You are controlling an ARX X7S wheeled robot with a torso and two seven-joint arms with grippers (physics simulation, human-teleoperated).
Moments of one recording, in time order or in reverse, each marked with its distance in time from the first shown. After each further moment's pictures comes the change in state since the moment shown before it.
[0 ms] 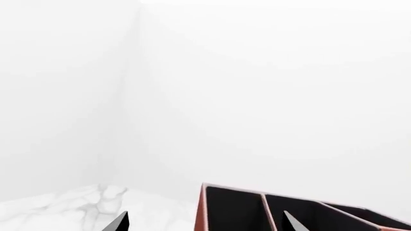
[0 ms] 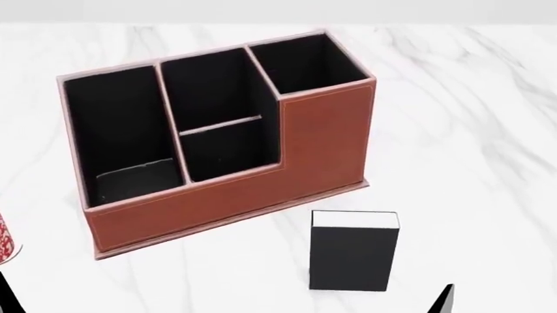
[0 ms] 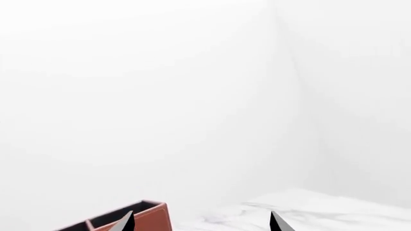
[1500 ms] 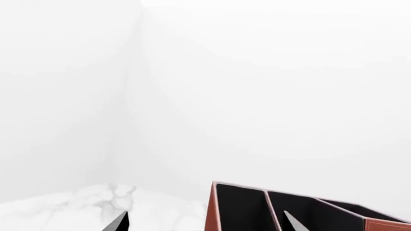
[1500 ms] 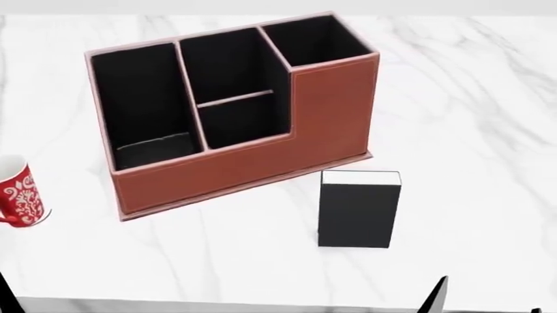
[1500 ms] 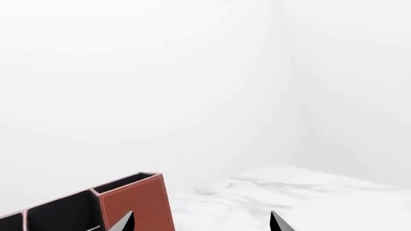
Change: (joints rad) left arm 0.007 0.033 -0.034 0.015 0.002 -0.016 0.046; right arm 0.042 -0.029 0.033 0.012 0.005 0.137 -0.010
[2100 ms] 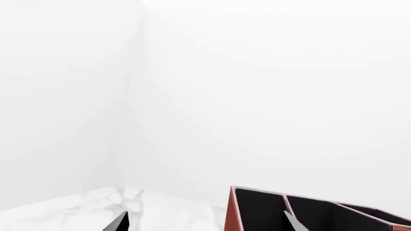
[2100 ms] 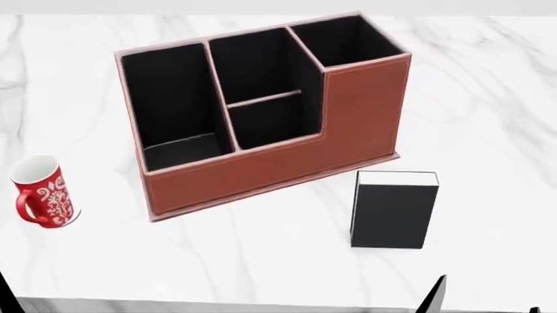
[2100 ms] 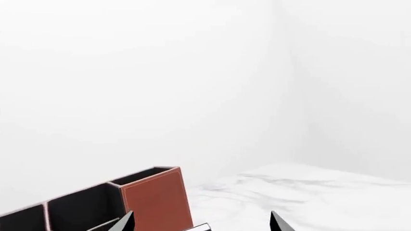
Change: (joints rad) left arm 0.003 0.019 -0.017 0.006 0.007 -0.005 0.022; right arm 0.007 -0.021 0.017 0.006 -0.016 0.012 -0.018
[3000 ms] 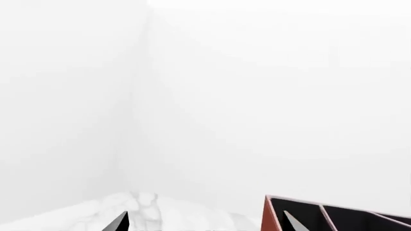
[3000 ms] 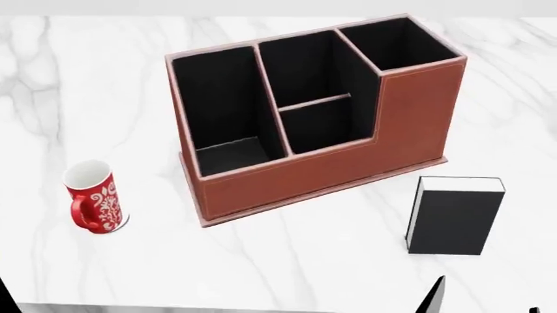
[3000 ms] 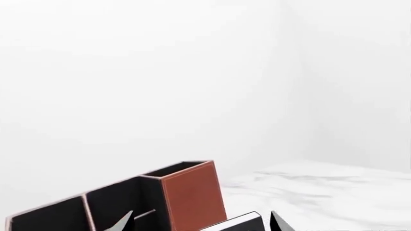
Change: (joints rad) left arm 0.005 0.037 -0.036 -0.005 0.008 0.009 0.045; right arm -0.005 -0.037 0.034 -0.007 -0.012 0.005 -0.050
